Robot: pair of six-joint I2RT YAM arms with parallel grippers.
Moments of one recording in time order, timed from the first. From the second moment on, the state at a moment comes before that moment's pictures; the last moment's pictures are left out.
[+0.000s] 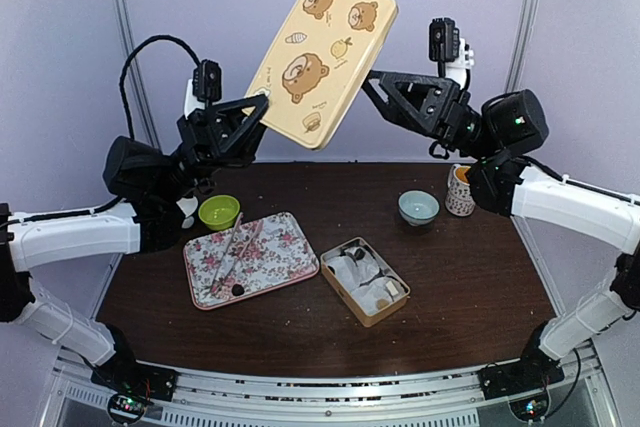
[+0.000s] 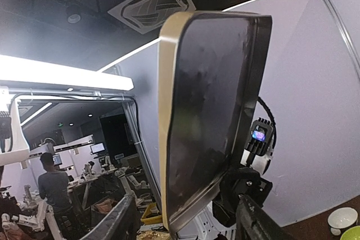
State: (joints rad) left arm -0.84 1.34 0.94 1.23 0.58 -1.30; right arm 0.76 1.42 1.21 1.04 -0.80 0.99
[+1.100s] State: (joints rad) left arm -0.76 1.28 1.22 -0.44 0.86 -0.08; right arm 0.66 1.08 1.17 -0.63 -0.57 0.14
